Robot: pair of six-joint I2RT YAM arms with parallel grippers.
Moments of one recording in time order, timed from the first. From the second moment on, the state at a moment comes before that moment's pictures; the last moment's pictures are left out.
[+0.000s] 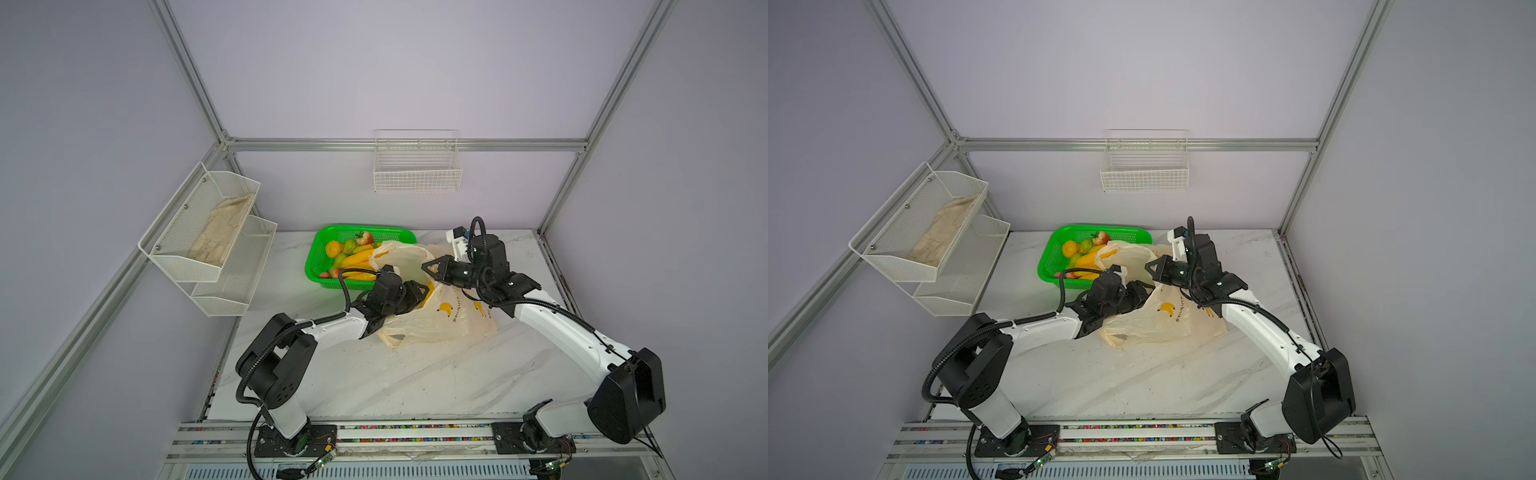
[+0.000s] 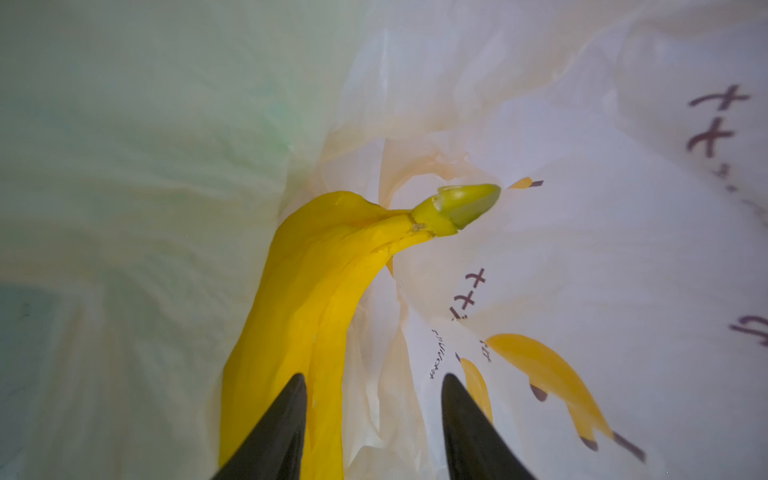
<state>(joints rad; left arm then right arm) -0.67 1.68 0.99 0.25 0.16 -1.18 0.50 1.41 1.19 -0.19 -0.43 0.77</state>
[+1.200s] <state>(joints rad) -0.65 1.72 0.87 0.18 0.31 -0.86 0.43 1.44 1.38 -0.52 -0.24 0.38</state>
